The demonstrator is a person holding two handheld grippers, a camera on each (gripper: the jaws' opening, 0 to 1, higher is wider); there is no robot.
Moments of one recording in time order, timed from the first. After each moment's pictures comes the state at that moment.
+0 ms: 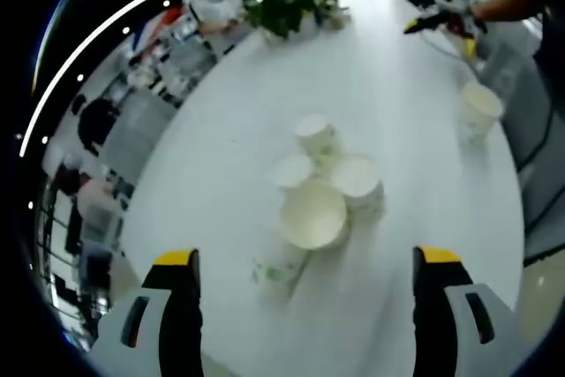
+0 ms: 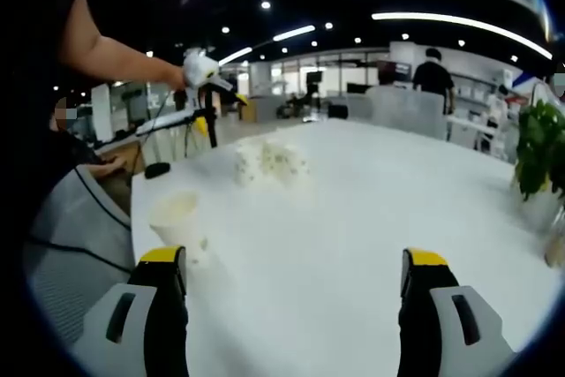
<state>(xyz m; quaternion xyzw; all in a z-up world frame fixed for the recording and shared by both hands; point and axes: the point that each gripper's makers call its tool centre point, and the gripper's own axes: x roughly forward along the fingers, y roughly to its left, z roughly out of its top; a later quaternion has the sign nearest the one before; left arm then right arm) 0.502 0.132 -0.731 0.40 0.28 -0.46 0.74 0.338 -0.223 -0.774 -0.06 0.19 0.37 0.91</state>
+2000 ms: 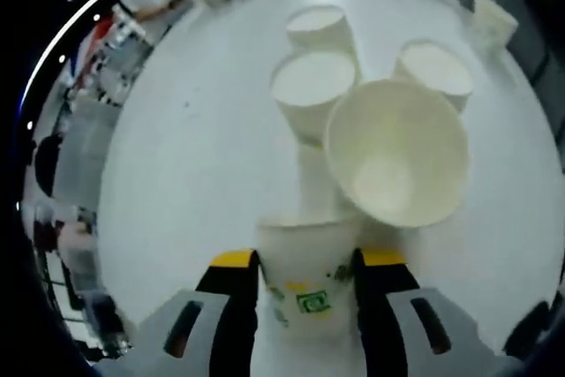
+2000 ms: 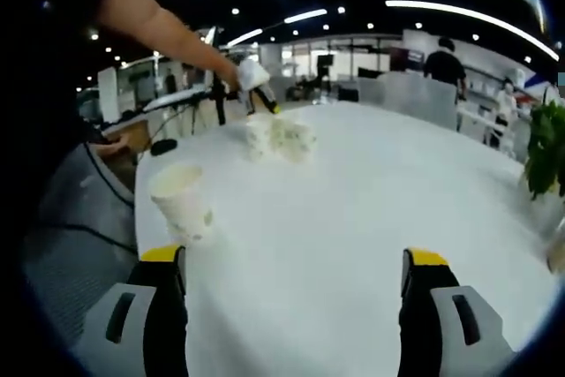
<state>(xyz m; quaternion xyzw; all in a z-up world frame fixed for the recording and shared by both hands) 0.573 0.135 -0.838 0.48 0.33 -0.52 0.63 0.328 -0.217 -0.797 -0.09 0.23 0.39 0.89</state>
